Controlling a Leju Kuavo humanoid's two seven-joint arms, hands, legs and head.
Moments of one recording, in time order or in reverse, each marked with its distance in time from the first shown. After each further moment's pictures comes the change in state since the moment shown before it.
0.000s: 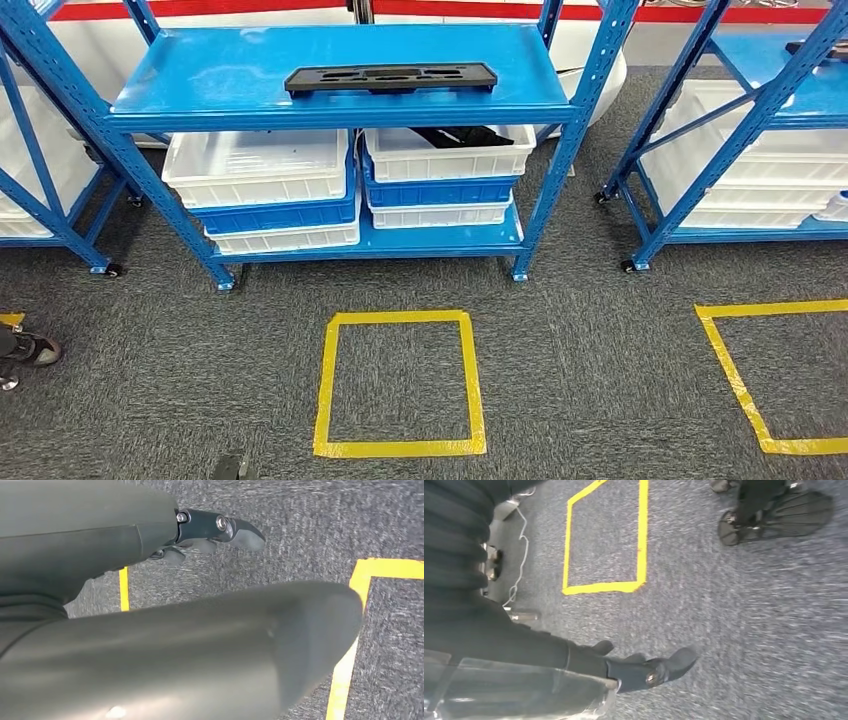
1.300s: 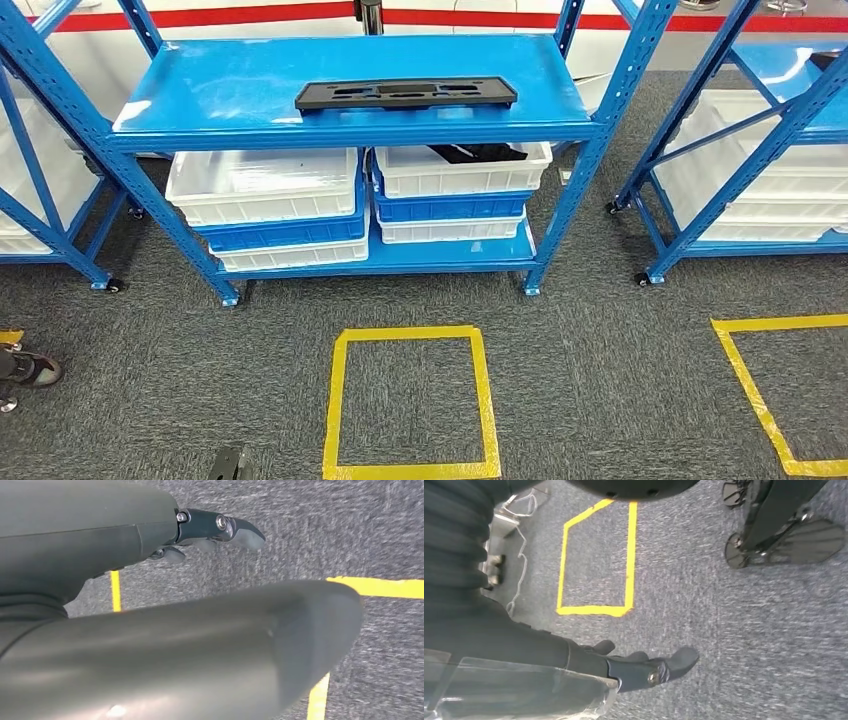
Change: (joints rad) left arm -0.017 0.001 -0.002 -0.001 -0.031 -0.002 0.036; right arm 0.003 0.015 -0.015 0.000 -0.009 0.003 0.010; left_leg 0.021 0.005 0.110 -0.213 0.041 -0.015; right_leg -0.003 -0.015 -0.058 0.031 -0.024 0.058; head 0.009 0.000
